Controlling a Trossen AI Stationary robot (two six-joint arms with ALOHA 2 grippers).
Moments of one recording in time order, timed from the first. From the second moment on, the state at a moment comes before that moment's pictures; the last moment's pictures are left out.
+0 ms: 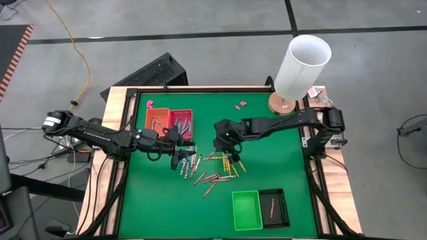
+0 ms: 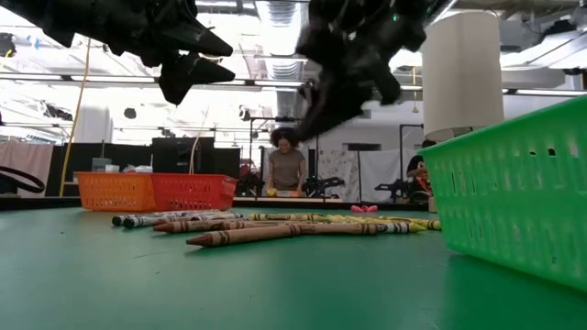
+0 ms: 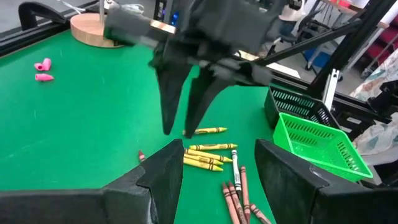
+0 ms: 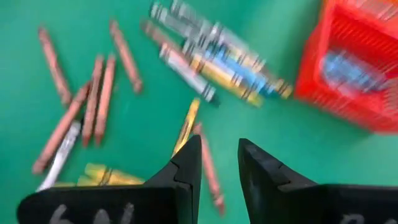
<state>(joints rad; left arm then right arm) -0.13 1.07 0.47 0.41 -0.17 -0.36 -0.05 1.68 1.20 -0.32 -0.14 -0.47</state>
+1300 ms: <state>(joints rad) -0.12 1.07 0.47 0.37 -0.20 -0.35 -0.13 1.89 1.20 -0.28 -0.16 -0.61</state>
